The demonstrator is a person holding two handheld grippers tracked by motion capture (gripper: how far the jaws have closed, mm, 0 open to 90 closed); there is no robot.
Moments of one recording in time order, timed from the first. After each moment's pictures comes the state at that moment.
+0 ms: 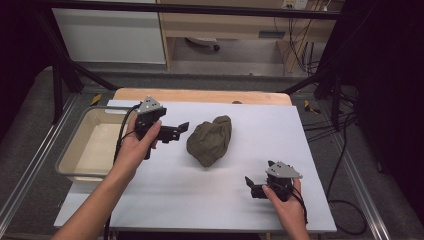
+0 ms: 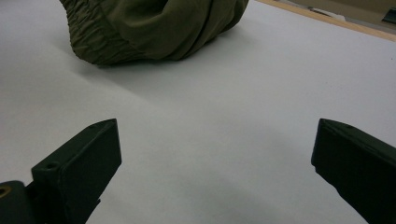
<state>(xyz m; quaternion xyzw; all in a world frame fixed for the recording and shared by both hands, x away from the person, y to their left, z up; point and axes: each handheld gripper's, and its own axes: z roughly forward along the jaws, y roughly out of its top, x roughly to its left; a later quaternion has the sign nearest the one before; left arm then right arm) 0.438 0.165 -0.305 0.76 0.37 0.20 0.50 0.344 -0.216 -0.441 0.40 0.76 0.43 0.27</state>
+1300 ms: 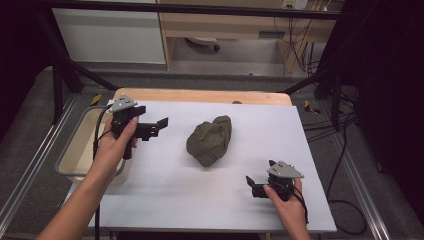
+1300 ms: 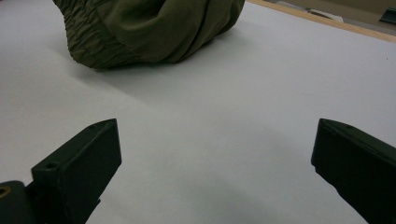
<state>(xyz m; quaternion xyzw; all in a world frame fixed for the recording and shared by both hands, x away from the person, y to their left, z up) 0.432 0.218 -0.297 0.73 0.40 0.21 0.52 0.344 -0.218 -0.441 0.40 0.76 0.43 0.27</state>
